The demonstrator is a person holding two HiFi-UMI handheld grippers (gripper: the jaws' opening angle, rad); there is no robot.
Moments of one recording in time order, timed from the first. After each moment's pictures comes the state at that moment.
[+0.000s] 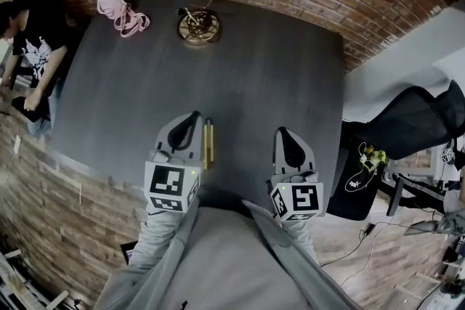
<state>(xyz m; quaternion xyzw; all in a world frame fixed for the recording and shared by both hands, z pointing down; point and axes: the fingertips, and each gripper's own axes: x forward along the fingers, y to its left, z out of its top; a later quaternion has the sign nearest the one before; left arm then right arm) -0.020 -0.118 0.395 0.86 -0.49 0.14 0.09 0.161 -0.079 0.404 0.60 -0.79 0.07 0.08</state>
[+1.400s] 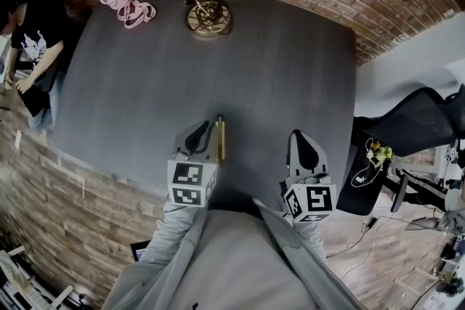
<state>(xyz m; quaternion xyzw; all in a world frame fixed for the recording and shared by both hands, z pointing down) -0.030 -0.108 0.492 0.83 -0.48 0.18 0.20 0.158 -0.079 0.426 0.61 -0.78 0.10 0.11</state>
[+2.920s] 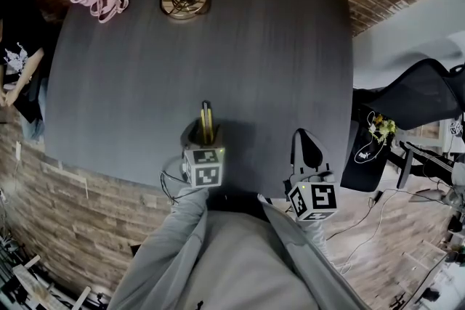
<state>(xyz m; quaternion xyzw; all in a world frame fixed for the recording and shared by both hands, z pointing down) -0.005 -0.080 0.644 0.77 -0.49 0.32 0.26 0.202 -0.044 0.474 0.64 -0.74 0.16 0.13</state>
